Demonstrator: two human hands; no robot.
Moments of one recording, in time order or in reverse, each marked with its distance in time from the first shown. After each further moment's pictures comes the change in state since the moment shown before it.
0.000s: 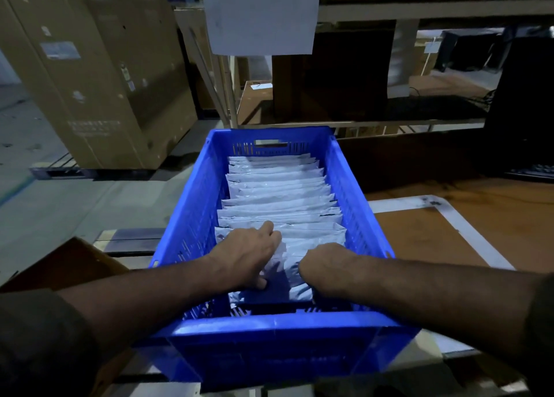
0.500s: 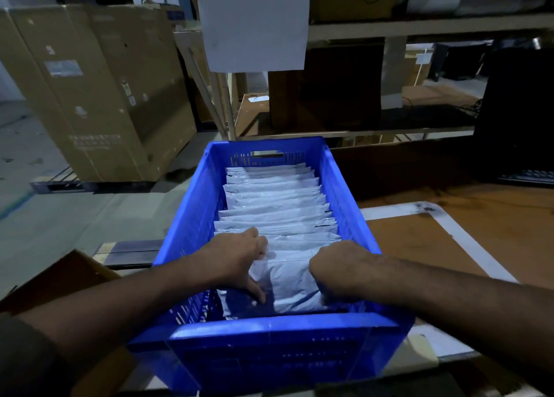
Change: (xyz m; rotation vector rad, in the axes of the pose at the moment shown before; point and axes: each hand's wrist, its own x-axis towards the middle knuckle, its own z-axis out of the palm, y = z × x) left_hand -0.011 -0.021 -0.008 -0.253 -0.051 -0.027; right_hand -0.026 0.016 -0.009 0.037 0.030 0.115
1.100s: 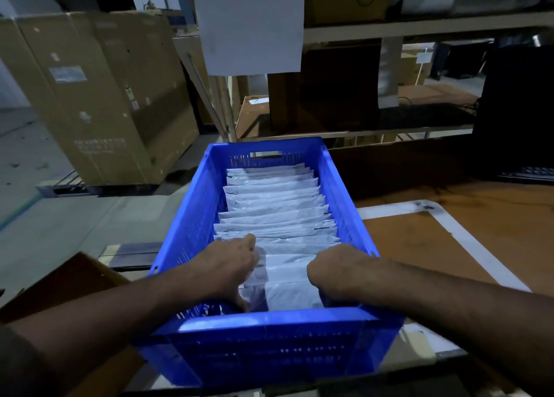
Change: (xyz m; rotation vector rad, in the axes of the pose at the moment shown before) left_hand -0.024 0.010 0.001 0.224 -0.045 0.062; right_hand -0.015 -0.005 -0.001 -0.027 -0.027 -0.086
